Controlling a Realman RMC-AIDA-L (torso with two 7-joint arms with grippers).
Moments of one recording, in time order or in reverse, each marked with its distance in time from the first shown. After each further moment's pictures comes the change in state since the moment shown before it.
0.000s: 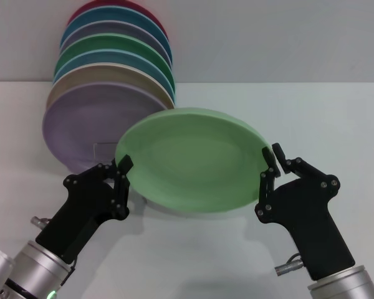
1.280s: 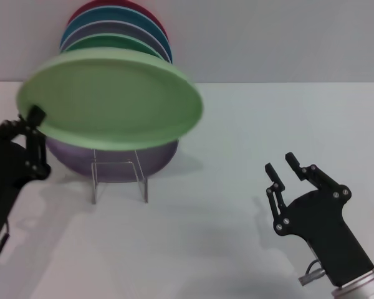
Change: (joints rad) left arm 0.008 0.015 -0.208 0.112 0.008 0.286 0.008; right arm 0.059 -0.005 -0.056 -0.281 -0.039 -0.079 0.291
